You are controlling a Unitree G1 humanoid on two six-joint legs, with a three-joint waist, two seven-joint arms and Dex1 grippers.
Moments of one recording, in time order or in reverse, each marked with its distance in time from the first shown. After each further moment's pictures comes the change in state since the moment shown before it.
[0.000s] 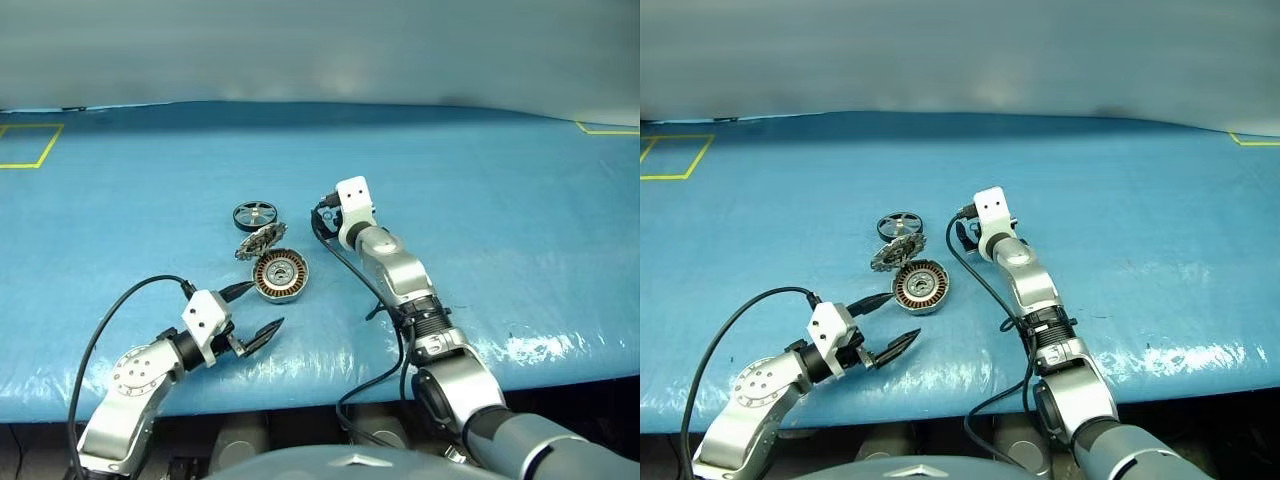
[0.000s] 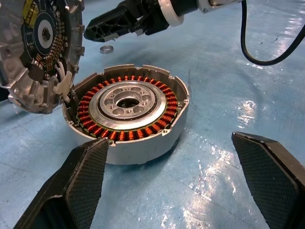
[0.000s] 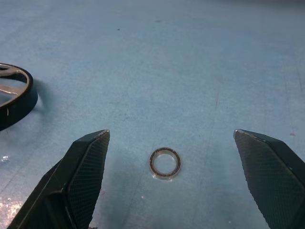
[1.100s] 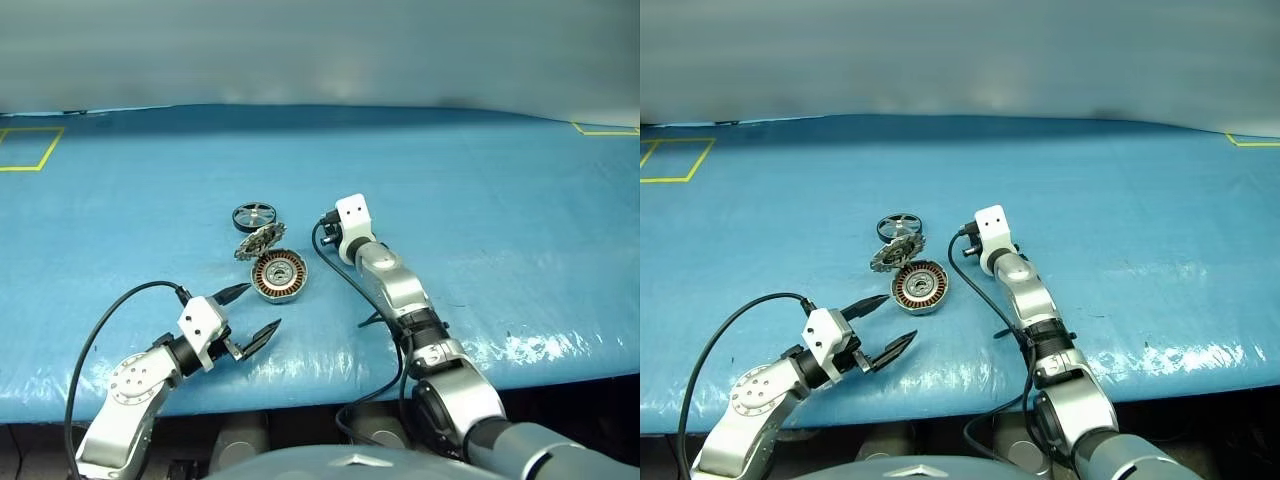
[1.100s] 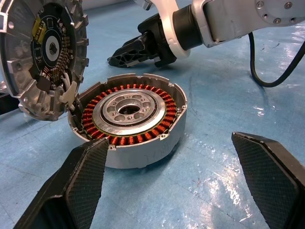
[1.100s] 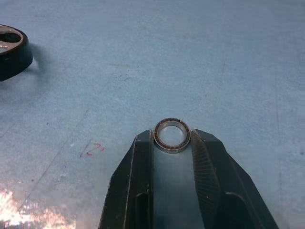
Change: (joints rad) left arm 0.035 -0.005 0.007 0.020 0.009 -0.066 0.010; right arm 0.112 -0.013 0.016 -0.039 -0.044 -0.040 0.013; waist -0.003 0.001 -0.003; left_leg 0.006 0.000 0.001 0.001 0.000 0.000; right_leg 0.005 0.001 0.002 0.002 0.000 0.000
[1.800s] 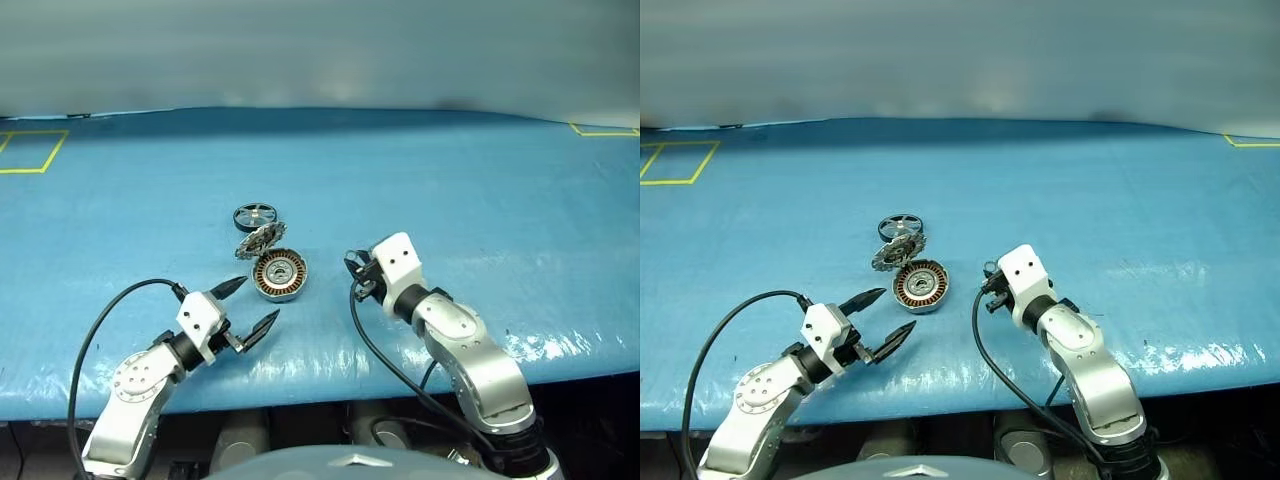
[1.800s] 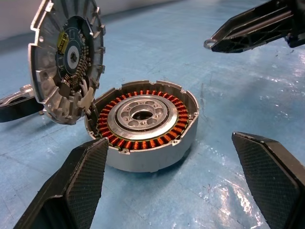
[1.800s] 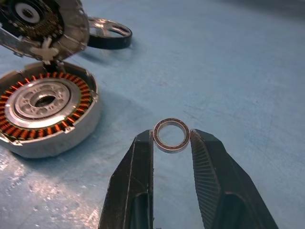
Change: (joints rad) left arm -0.017 -0.042 0.012 0.027 0.000 -0.027 0.045; right arm 0.459 -0.247 0.092 -1.045 0.073 0.464 0.183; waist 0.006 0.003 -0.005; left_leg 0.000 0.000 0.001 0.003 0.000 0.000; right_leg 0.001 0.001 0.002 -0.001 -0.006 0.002
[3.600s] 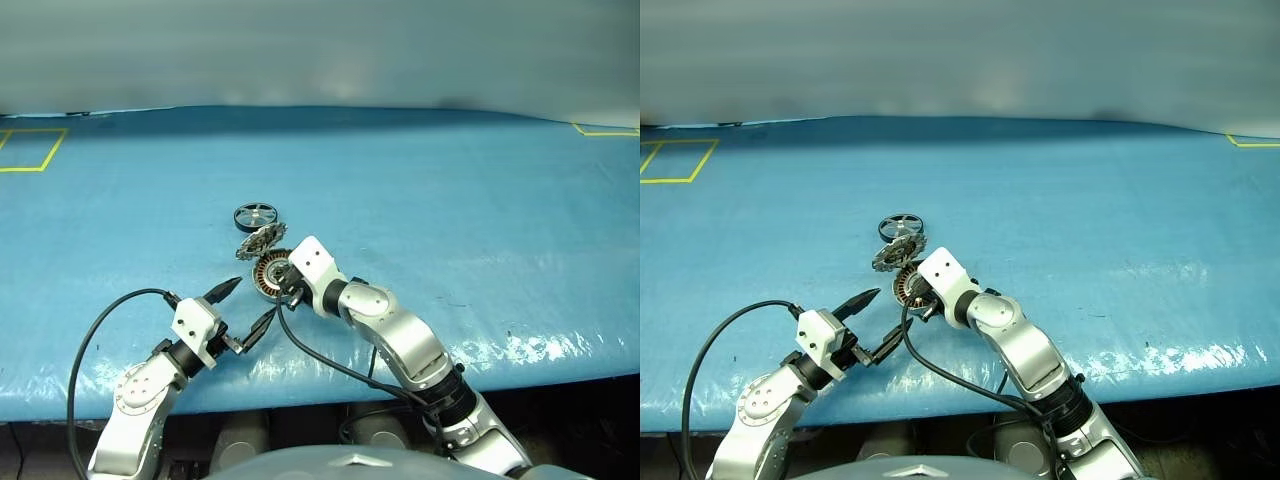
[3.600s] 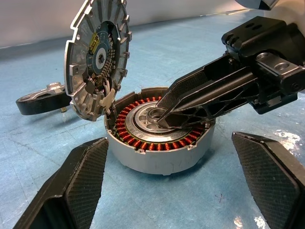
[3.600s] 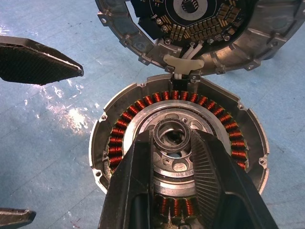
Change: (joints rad) left arm 0.047 -0.064 0.016 0.004 -0.002 -0.056 0.027; right arm -0.226 0.152 0.280 0.362 -0.009 -0.046 0.034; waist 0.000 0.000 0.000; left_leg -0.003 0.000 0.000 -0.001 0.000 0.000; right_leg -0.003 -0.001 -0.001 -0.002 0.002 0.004
